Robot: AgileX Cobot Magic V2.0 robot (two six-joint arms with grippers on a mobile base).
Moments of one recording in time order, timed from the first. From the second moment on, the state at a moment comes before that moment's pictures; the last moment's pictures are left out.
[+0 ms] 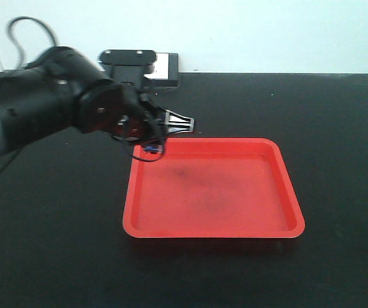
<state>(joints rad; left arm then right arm) -0.67 1.74 -1.52 0.29 0.76 -0.59 0.29 0.26 -0.42 -0.18 0.42 0.15</state>
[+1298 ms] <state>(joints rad) -0.70 2.11 -1.57 0.32 0.71 -0.78 0.29 0.26 -0.42 -0.18 0.42 0.15</state>
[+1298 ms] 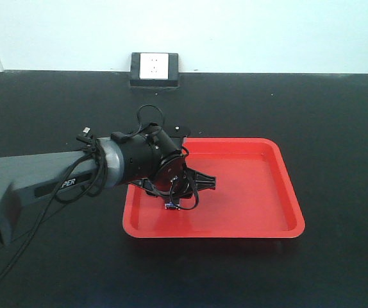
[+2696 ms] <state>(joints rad) -0.68 1.70 -1.51 0.58 0.86 -0.62 0.29 0.26 -0.42 -0.18 0.42 0.15</state>
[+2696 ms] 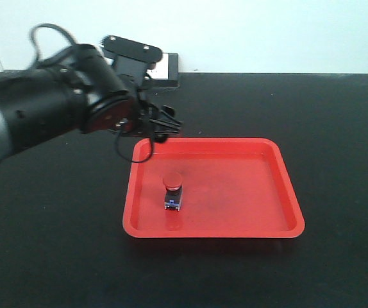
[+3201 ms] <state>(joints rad) -0.48 1.16 -1.01 0.70 0.68 -0.61 0.29 0.26 -0.42 -0.18 0.42 0.15</state>
